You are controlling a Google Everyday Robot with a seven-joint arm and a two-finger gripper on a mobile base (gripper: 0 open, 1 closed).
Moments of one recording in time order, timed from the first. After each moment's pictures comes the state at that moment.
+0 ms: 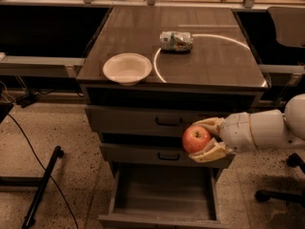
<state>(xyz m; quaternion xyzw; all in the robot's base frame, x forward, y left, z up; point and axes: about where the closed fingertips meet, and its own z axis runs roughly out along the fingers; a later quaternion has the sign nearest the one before) 0.467 -0.135 0.747 -0.58 0.67 0.24 0.41</state>
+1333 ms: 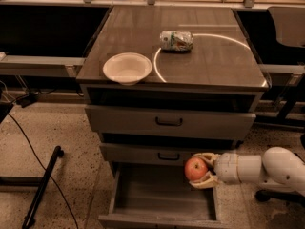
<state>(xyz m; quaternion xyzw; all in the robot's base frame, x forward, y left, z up) 0.475 -0.161 0.566 -0.56 0.67 0.23 0.43</state>
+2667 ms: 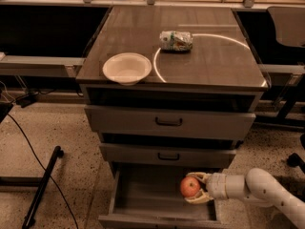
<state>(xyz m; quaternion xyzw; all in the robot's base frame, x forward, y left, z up) 0.473 -0.164 0.417 -0.56 0.66 0.26 0.43</state>
